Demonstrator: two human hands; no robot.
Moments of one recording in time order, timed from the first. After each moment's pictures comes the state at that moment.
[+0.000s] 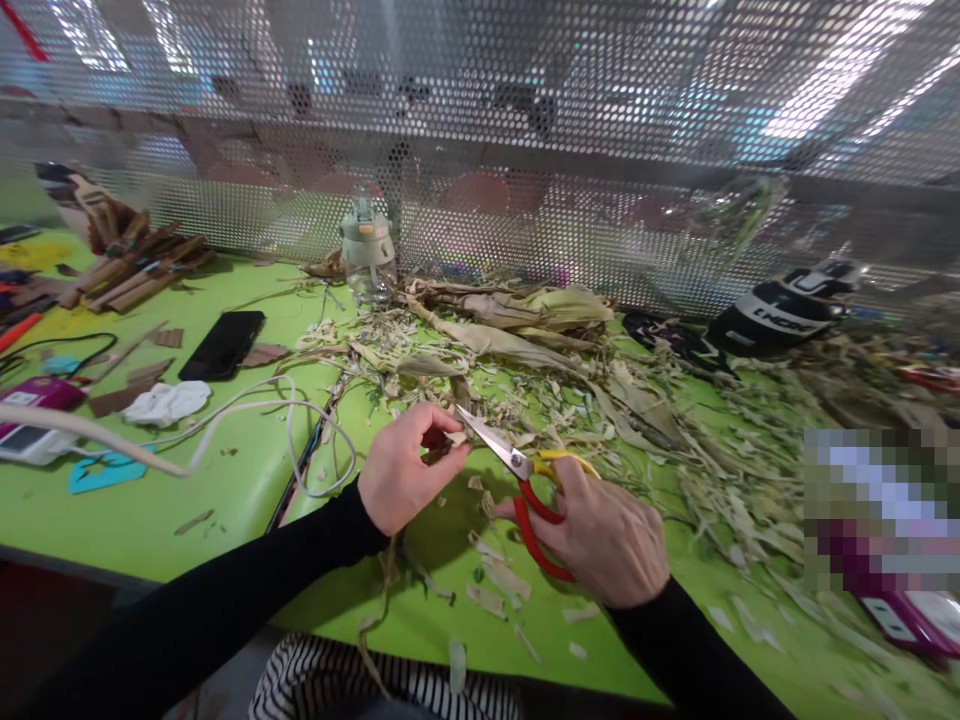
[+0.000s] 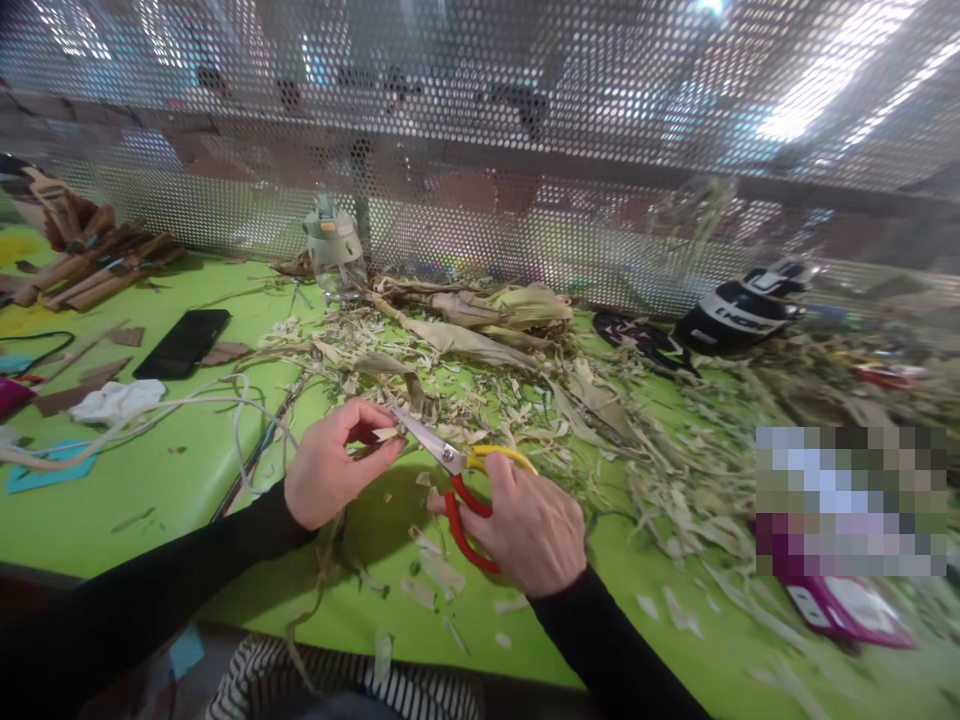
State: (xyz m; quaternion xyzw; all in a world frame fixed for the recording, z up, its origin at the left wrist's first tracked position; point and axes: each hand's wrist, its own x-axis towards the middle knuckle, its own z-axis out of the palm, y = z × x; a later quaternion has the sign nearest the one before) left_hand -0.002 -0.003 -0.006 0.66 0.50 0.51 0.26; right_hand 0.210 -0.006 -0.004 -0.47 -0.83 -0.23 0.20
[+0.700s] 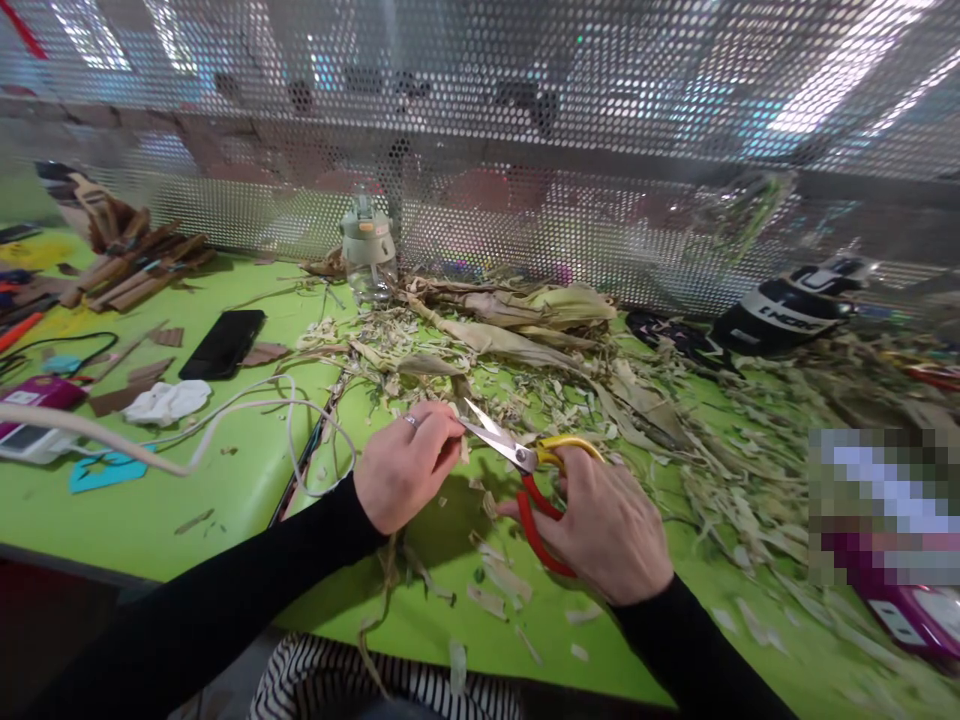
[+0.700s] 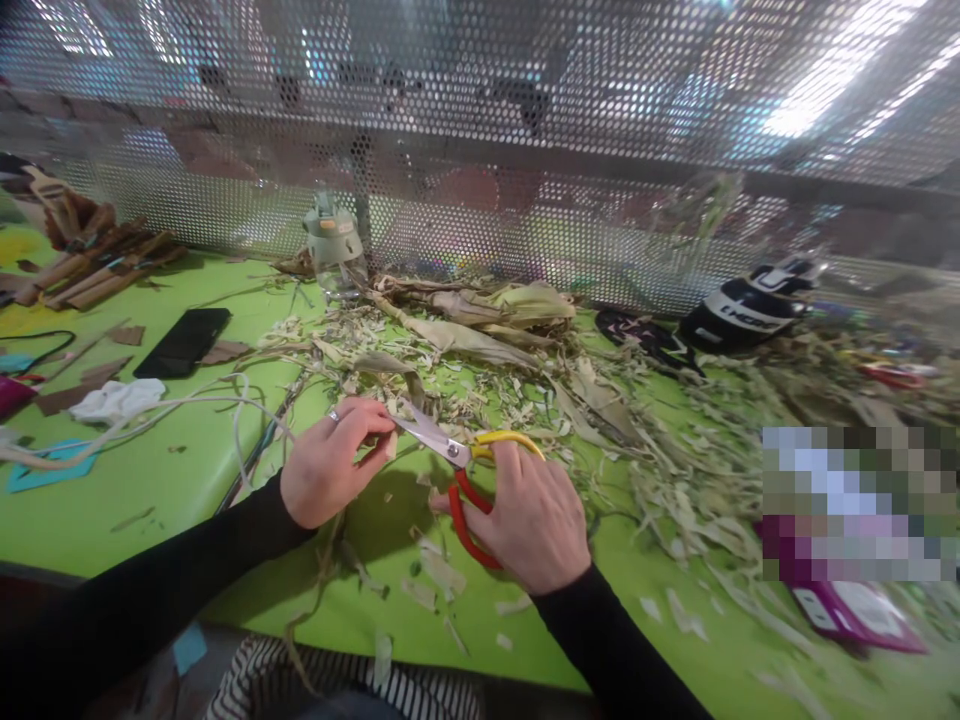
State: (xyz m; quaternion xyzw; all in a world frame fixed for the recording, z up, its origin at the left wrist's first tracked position) left_hand -0.010 0.001 -0.011 0.78 0.43 0.44 -0.09; right_hand 0.213 0.002 -0.003 -0.48 -0.84 -0.17 0.18
